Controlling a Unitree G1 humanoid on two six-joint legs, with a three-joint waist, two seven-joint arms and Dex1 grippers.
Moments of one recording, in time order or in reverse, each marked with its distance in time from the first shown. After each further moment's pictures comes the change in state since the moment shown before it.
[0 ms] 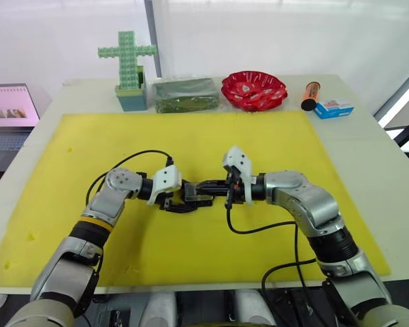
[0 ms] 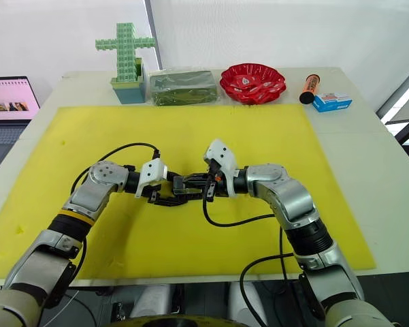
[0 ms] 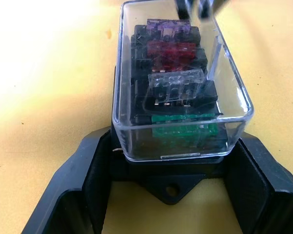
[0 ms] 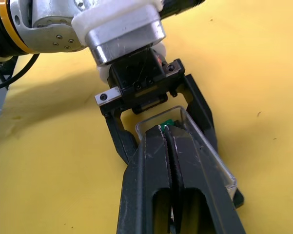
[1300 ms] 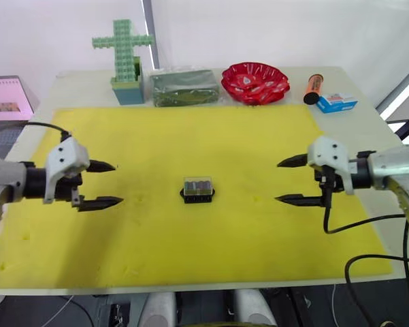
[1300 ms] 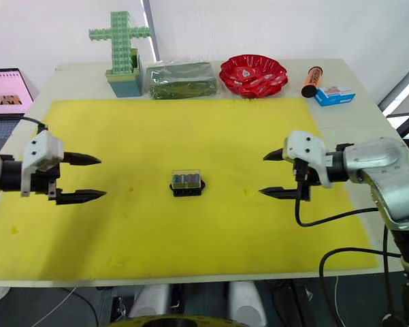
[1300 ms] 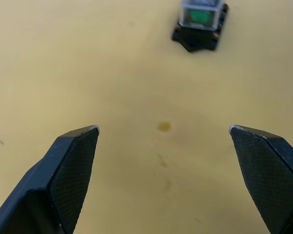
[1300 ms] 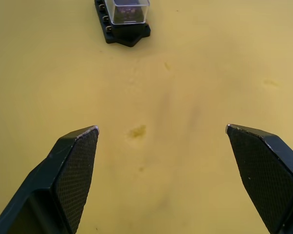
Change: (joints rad) left arm 0.429 0.606 0.559 -0.644 -0.330 0.606 -0.026; right arm 0.119 -0.651 -0.248 -0.060 -0.006 -0.248 0.335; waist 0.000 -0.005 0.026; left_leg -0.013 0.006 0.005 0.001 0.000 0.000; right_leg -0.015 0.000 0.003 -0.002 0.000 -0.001
